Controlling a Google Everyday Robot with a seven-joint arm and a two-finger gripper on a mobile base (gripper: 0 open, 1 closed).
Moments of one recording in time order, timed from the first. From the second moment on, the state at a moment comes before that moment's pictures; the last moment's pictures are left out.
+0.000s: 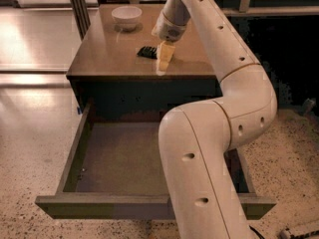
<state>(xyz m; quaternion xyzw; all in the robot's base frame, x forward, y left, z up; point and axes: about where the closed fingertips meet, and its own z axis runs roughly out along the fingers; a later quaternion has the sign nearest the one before) 0.787 -0.009 0.833 -0.73 0.65 0.07 0.21</state>
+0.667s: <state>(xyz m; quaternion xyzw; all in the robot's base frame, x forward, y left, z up) 0.781 0.002 0.812 -0.72 0.66 0.09 0.18</state>
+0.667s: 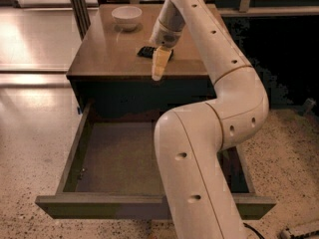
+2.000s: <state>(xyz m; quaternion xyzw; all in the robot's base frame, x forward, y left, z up) 0.781 0.002 0.812 -0.72 0.66 0.09 0.18</state>
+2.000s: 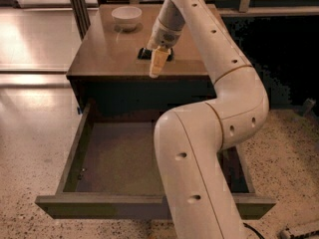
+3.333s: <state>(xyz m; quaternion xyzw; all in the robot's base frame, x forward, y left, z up) 0.777 0.003 0.824 -0.72 0.66 0.09 0.18</state>
